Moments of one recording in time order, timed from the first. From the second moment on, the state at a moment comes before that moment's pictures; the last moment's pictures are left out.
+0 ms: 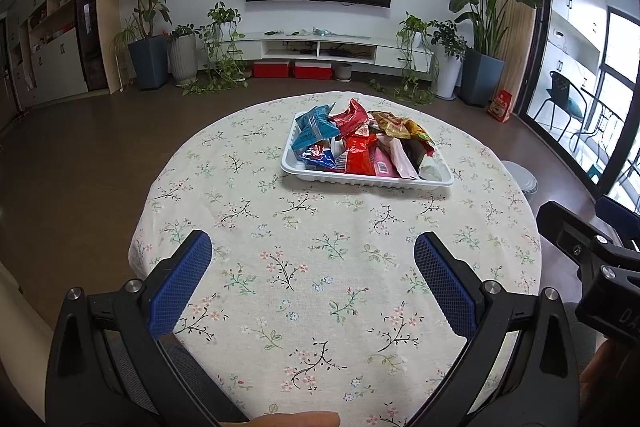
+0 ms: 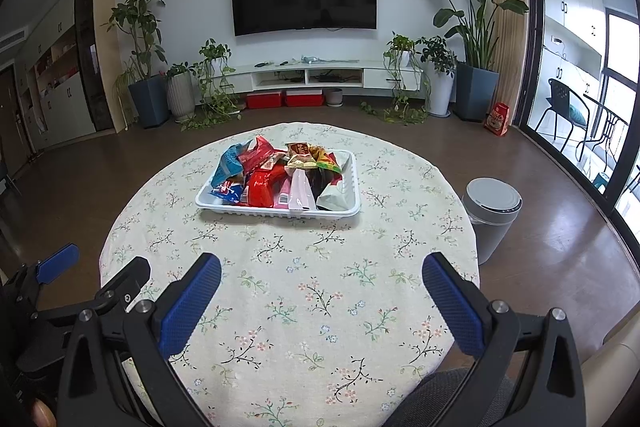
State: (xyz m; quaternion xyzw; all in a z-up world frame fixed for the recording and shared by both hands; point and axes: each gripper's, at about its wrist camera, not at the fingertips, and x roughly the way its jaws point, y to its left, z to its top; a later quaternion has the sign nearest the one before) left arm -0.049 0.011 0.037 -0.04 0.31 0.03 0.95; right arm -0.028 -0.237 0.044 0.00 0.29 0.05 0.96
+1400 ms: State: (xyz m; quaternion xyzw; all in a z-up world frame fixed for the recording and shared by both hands) left arm -0.049 0.011 0.040 -0.03 0.30 0.04 0.95; right arm -0.029 -0.239 0.045 0.00 0.29 0.05 0.96
